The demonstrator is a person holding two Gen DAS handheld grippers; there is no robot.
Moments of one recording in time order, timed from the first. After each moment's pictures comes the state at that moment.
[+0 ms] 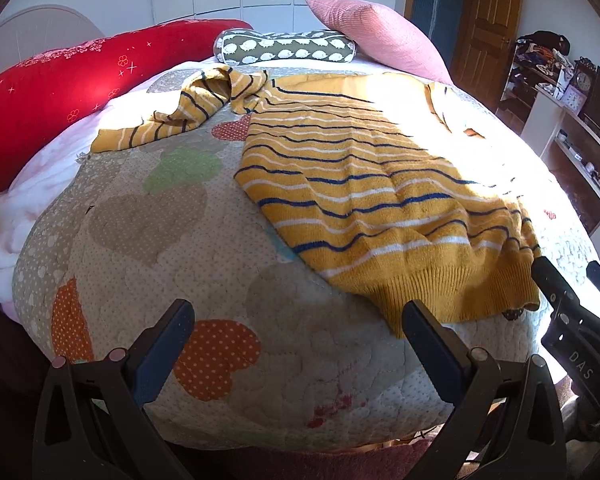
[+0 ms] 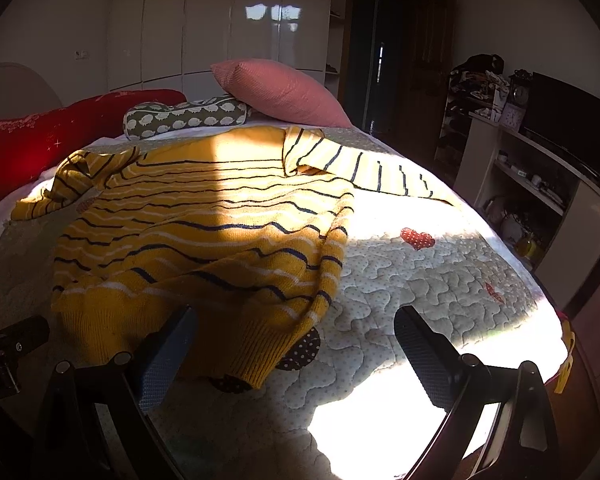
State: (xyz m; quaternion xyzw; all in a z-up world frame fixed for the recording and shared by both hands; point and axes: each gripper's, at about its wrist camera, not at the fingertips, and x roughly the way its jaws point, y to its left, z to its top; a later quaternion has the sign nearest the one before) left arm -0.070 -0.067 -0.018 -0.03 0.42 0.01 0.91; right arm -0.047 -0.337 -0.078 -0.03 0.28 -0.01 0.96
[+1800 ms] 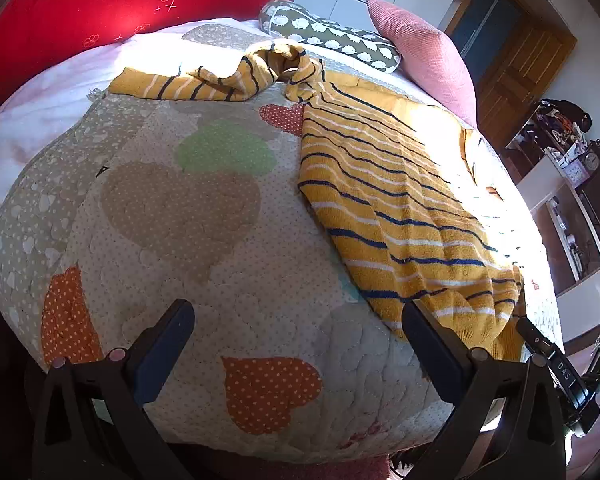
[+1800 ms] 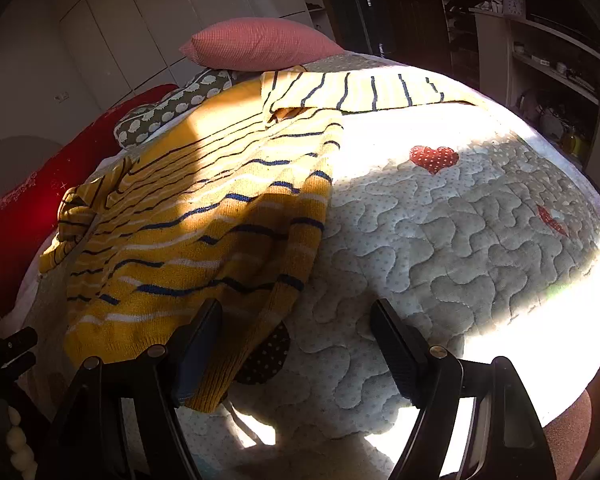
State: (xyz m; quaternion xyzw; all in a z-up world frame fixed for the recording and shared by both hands) left arm -0.038 0.022 -0.017 -0.18 0.45 0.00 0.87; right arm 0.004 -0.402 -0.105 0.15 0.38 0.07 0.91
